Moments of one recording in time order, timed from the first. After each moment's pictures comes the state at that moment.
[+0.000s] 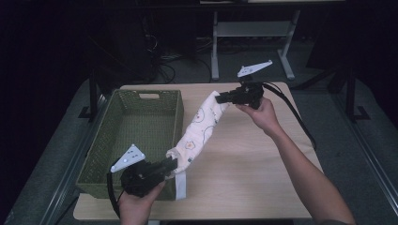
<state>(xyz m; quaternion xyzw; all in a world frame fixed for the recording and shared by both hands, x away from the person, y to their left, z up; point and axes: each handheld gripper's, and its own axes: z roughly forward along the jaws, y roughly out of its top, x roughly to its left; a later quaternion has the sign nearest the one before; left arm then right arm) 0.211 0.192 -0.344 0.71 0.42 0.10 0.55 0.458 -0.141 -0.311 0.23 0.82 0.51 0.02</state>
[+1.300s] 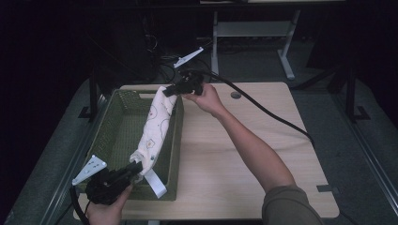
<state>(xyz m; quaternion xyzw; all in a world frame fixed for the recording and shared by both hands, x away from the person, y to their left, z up) 0.194 0.268 -0.365 0.67 0.50 0.16 0.52 0.514 0.024 -0.306 0.16 0.86 0.48 -0.03</state>
